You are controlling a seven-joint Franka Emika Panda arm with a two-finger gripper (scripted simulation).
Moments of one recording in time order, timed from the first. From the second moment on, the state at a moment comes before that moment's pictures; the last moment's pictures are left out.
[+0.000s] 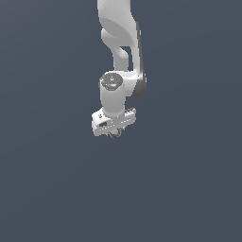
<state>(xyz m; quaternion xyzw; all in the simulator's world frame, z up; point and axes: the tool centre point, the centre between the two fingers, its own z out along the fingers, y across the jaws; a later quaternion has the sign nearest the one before) -0.033 -0.029 0.102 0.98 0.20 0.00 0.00</state>
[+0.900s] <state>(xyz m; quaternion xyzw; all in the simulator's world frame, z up) -0.002 0.006 0.289 0.98 0.20 0.00 0.00</state>
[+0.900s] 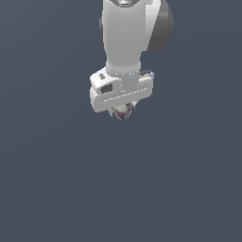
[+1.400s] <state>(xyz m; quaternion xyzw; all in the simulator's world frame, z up) 0.015 0.021 0.373 0.98 0.20 0.00 0.00</state>
